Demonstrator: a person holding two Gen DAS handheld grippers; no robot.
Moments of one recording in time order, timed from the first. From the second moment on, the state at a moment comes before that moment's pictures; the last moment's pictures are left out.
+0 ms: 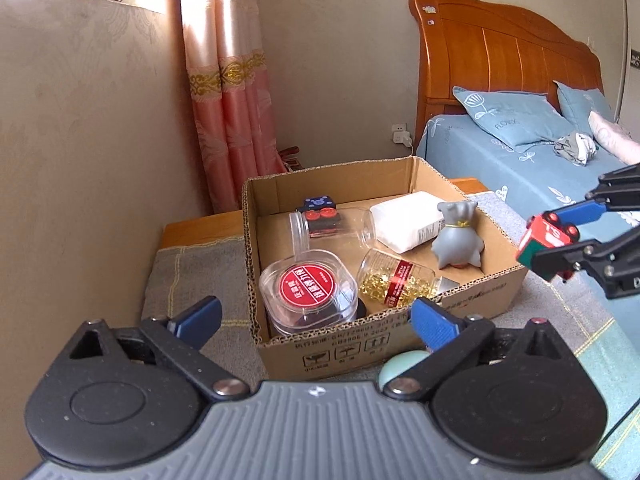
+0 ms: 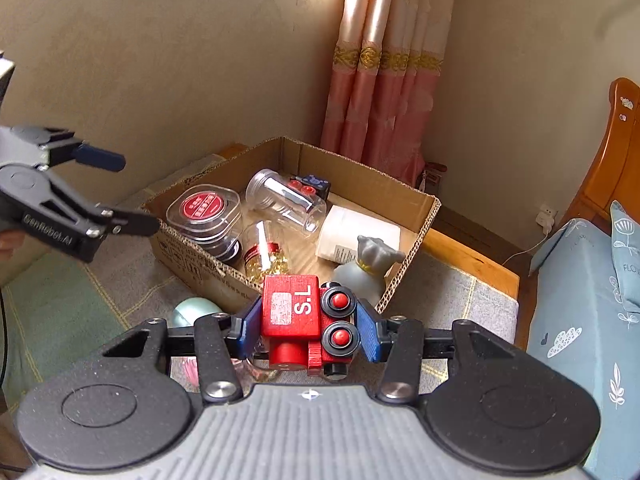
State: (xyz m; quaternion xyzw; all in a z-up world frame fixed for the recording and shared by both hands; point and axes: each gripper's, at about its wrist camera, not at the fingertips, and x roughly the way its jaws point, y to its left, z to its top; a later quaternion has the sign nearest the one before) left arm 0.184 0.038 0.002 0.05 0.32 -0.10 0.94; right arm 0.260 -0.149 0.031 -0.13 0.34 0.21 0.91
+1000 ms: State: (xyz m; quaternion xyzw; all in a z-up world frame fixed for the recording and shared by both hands) left arm 0.132 0.060 -0.026 0.03 0.34 -0.03 0.94; right arm 0.415 -0.140 0.039 -0.09 0.38 0.13 0.91
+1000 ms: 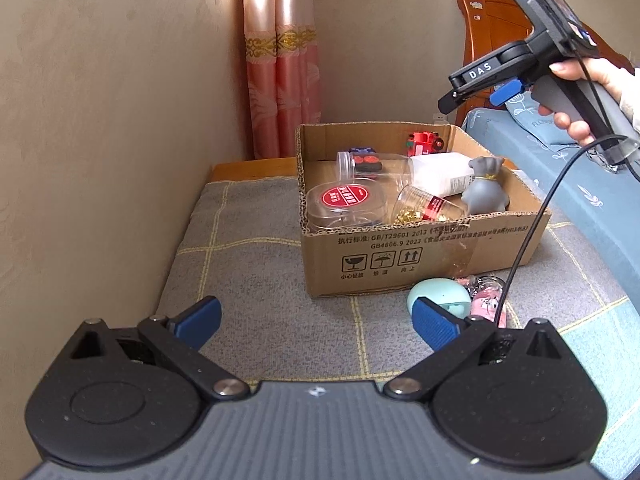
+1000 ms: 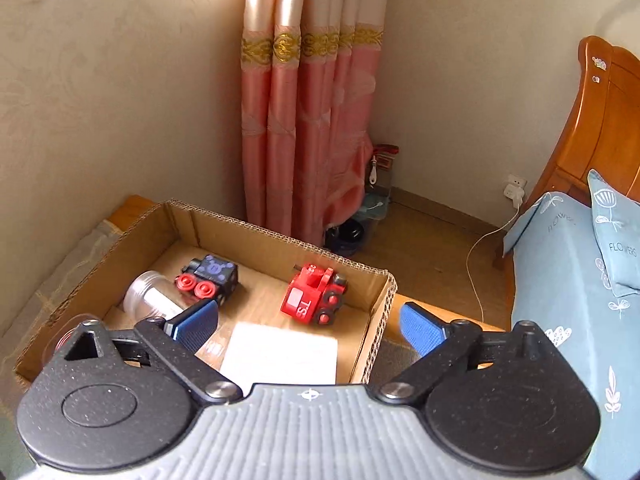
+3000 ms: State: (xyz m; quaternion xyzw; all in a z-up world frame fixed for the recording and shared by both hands) left arm 0.122 0.049 -0.046 0.04 0.38 -0.06 0.92; right arm 0.213 -0.104 -0.076 -0.17 0.38 0.20 0.89
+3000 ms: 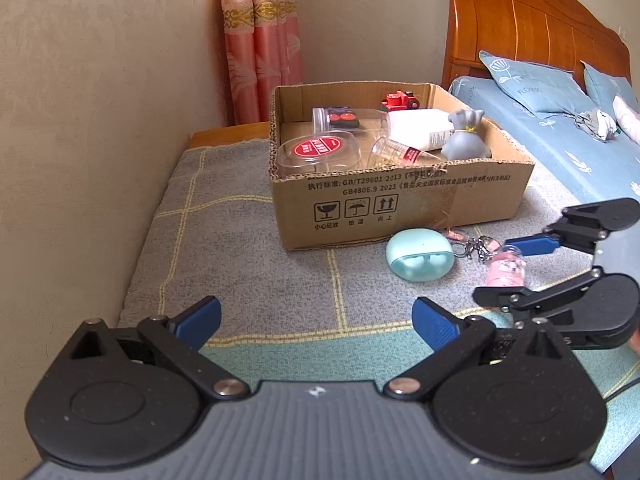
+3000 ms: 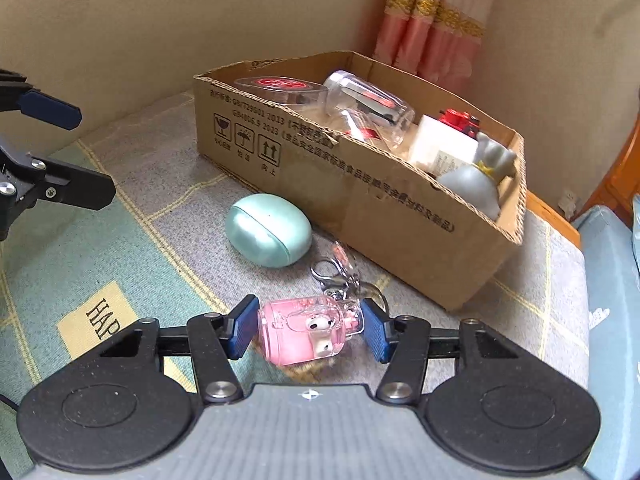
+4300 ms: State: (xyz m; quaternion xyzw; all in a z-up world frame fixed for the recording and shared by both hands) left arm 0.204 -0.006 -0.097 0.04 0.44 -0.08 0.89; right arm 0.163 -0.154 -0.092 -0.07 0.40 0.13 0.90
